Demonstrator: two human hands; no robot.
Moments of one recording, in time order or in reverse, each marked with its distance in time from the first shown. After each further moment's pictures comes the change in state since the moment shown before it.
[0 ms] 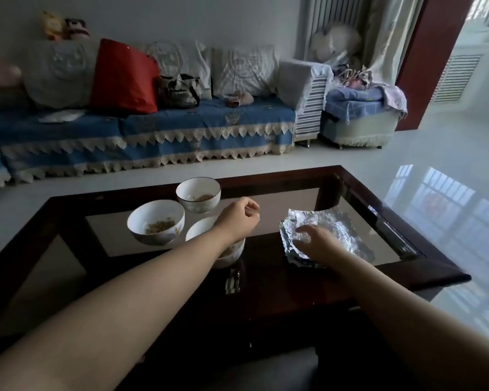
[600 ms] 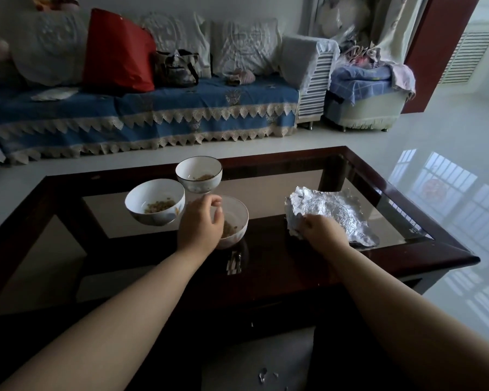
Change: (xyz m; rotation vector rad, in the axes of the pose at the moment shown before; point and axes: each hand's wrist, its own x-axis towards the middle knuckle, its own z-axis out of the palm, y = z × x) left_hand -0.040 -0.080 -0.010 0.242 0.530 0.232; right_hand -0.004 -0.005 0.027 -0.095 0.140 0.097
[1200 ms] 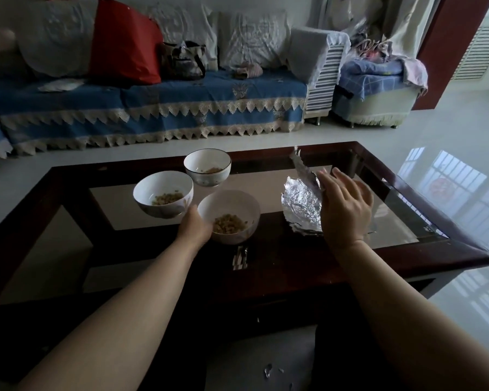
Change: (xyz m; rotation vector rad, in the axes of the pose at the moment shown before) left_hand 0.000 -0.028 -0.010 -0.195 -0.302 -0.654; right_hand -0.005 -0.028 -0.017 -0.104 1.154 -0.481
